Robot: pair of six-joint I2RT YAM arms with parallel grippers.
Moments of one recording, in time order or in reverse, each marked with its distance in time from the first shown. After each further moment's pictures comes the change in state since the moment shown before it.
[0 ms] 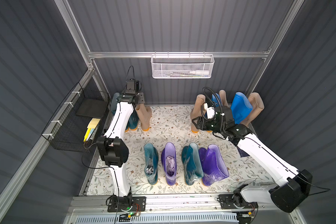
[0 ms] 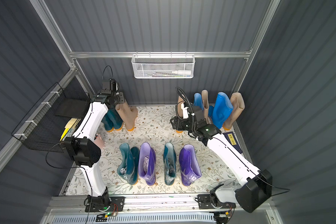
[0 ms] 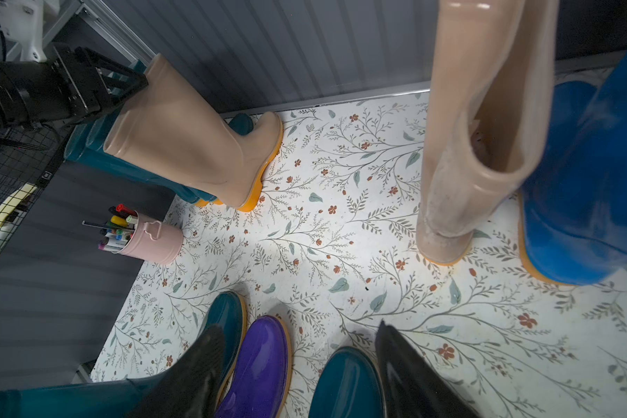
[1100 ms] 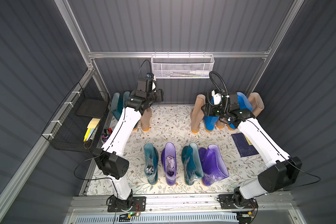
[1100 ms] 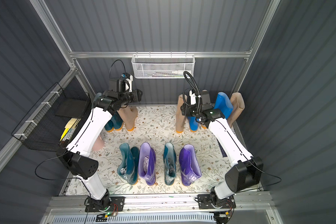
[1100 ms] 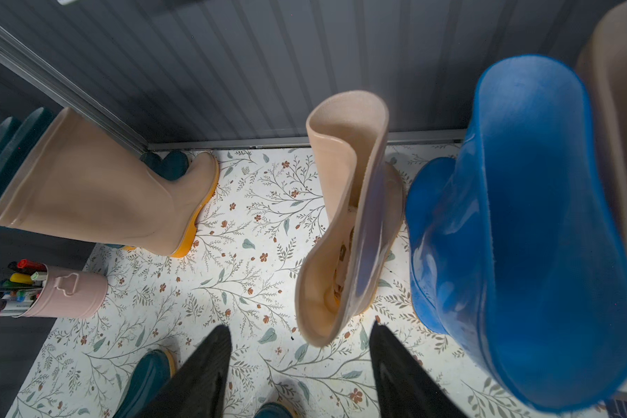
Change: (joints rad) left arm -0.253 -0.190 -0.067 0.064 0.152 -0.059; right arm -0.190 0.238 0.295 -0.136 -0.004 -0.154
